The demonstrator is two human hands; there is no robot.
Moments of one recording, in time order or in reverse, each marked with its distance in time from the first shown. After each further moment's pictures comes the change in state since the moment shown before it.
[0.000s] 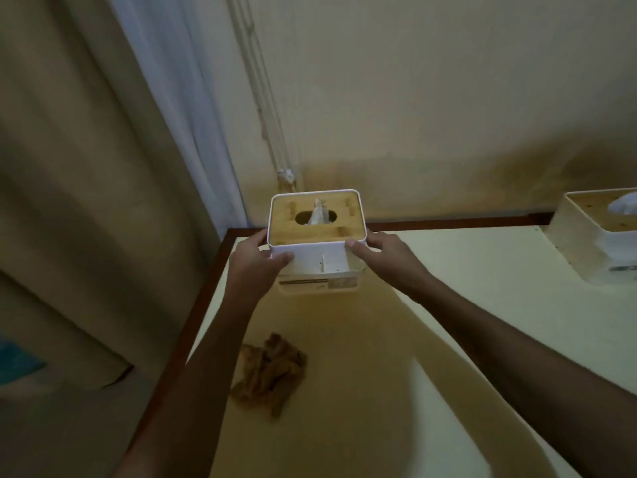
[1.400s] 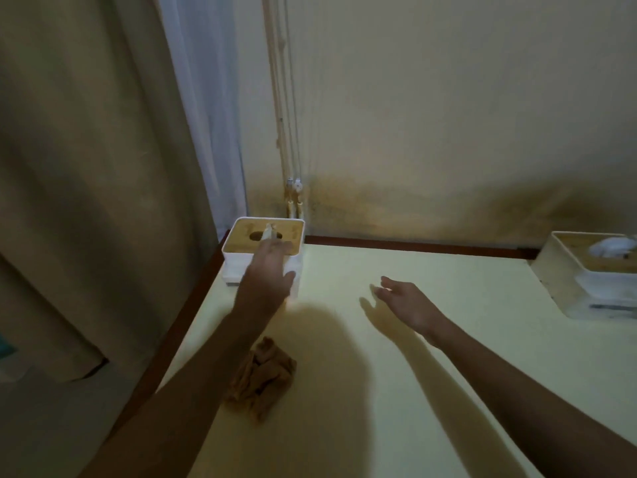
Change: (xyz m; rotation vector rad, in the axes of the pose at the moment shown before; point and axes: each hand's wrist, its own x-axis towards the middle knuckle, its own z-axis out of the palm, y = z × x) left_hand -0.003 -0.035 0.007 0.486 0.098 0.249; right_hand -0.011 0.031 0.007 -0.192 -0.105 0.230
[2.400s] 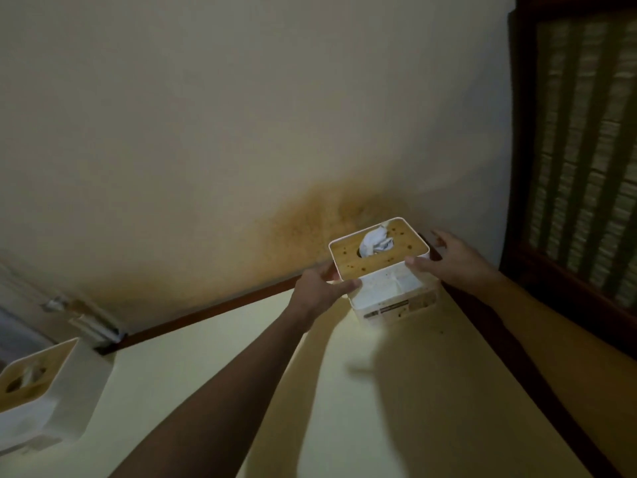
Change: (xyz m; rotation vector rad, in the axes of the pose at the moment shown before) left_hand 0.067 0.412 0.293 -0.453 -0.562 -0.125; right_hand -0.033 0.307 -0.376 0.268 0.383 0.082
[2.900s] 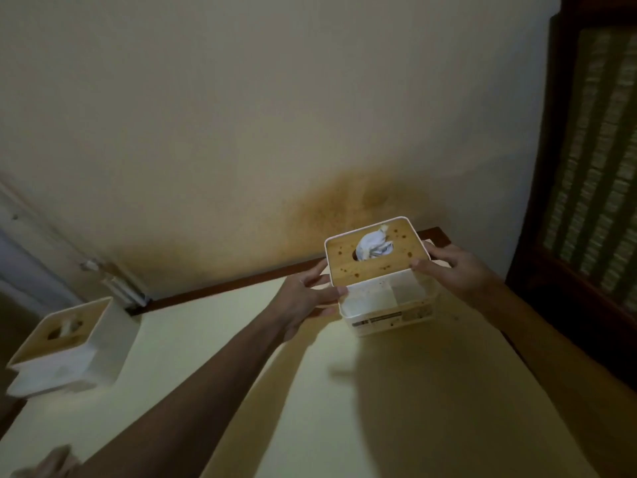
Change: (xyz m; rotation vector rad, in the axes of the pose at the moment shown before) left_hand -0.047 -0.024 -0.046 -0.382 -0.148 -0.116; right_hand -0.041 -0.017 0.025 0.034 -0.017 -0.118
